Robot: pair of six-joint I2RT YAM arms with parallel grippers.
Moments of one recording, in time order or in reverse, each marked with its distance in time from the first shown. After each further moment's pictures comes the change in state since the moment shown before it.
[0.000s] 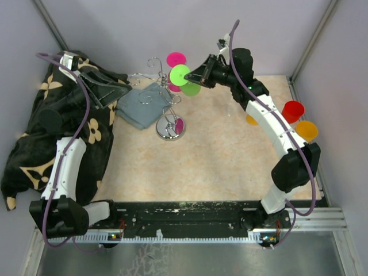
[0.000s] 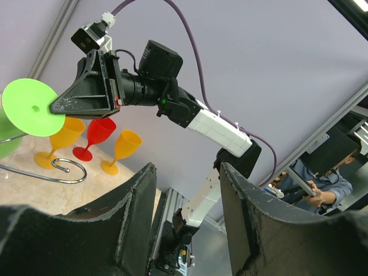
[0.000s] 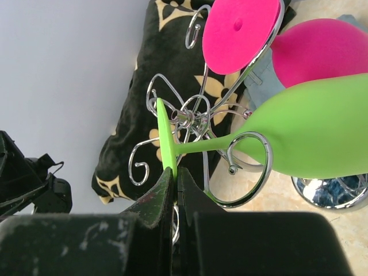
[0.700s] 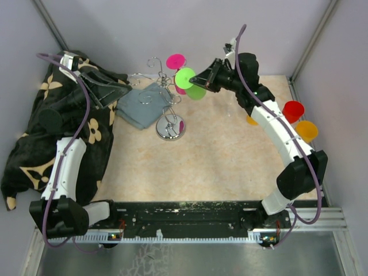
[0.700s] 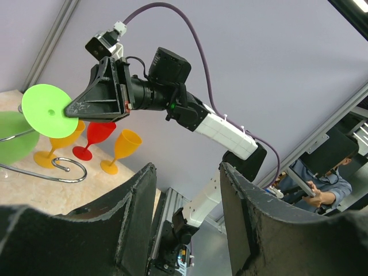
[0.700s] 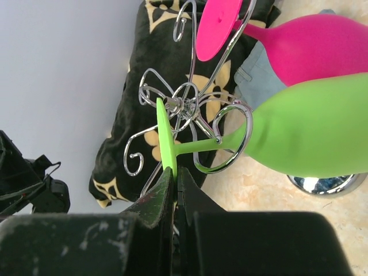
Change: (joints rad) left arm 0.000 -0.002 -0.002 -0.003 0.000 0.003; right arm -0.015 -0.083 -0.095 -0.005 0.036 0.007
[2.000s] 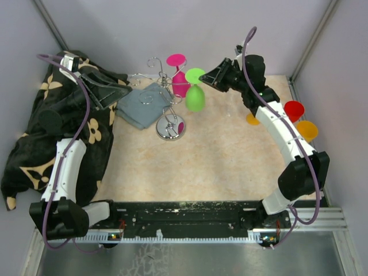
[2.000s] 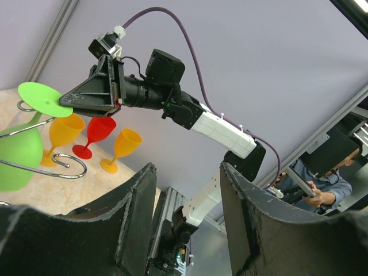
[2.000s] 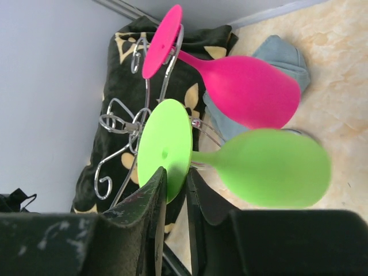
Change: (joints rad) left arm 0.000 -0.013 -0.011 -0.011 0.001 0.005; right arm -0.077 -0.023 -0.052 0.010 0.066 -0.014
